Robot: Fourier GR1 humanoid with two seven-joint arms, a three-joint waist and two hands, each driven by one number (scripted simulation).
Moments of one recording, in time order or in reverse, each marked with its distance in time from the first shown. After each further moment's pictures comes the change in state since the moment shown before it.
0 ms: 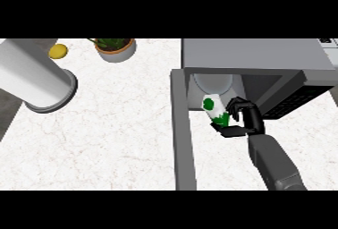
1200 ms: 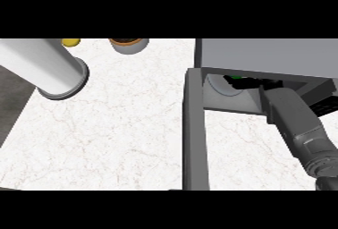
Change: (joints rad) left arm -0.155 0.061 -0.013 0.023 0.005 0.008 0.044; right arm -0.358 -0.173 -0.002 0.161 0.070 -0.236 0.258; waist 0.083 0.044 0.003
